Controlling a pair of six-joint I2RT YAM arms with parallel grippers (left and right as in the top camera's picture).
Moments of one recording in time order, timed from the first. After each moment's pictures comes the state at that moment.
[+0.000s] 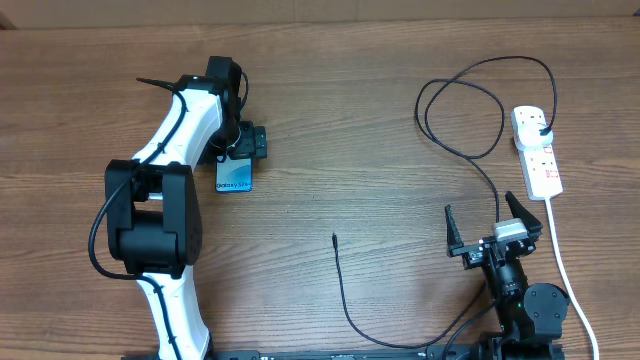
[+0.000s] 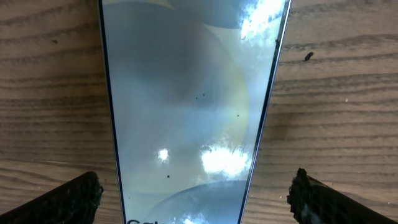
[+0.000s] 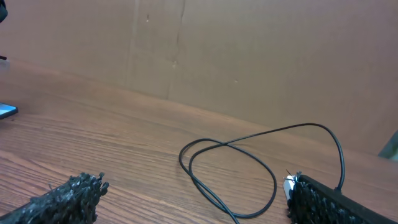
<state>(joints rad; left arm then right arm) -0.12 2.14 1.63 -1.01 -0.02 -0.23 -0.04 0.01 0.02 -0.02 -0.23 -0.21</state>
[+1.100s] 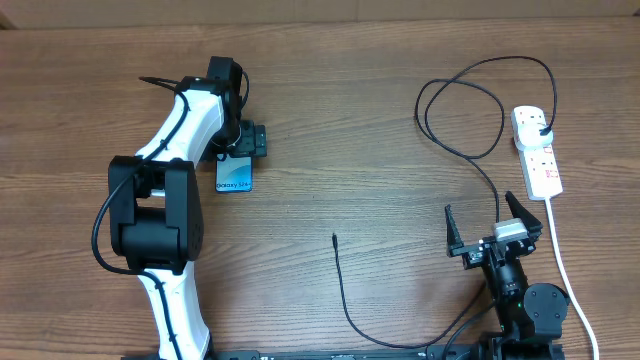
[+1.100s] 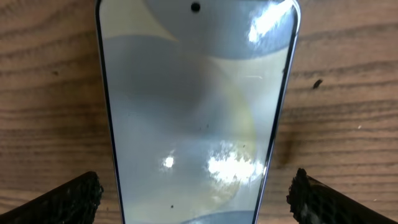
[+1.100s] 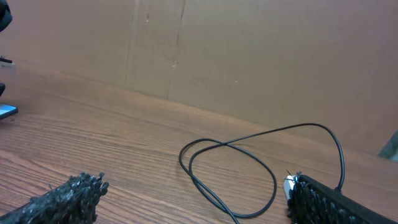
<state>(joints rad) -0.12 2.16 1.63 -0.96 -0.04 -0.21 -0.04 0.01 0.02 -0.02 -0.23 -0.21</state>
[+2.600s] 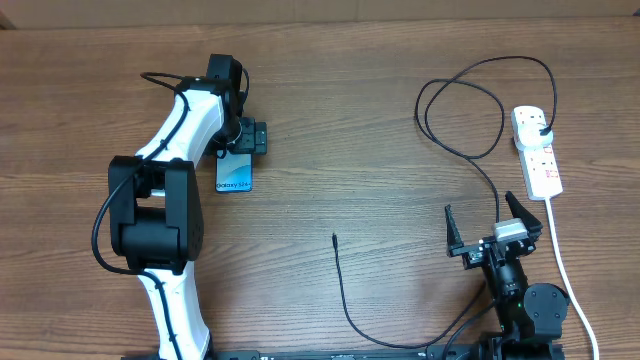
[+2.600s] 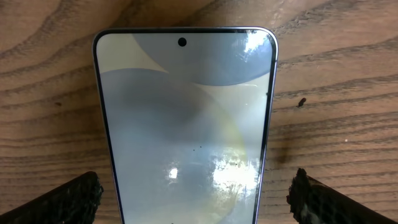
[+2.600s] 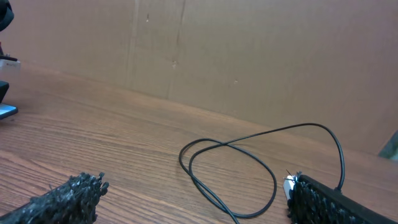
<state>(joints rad) -0.12 2.16 1.63 -0.91 -0.04 -0.15 -0.04 0.01 0.02 -0.02 -0.23 -0.21</state>
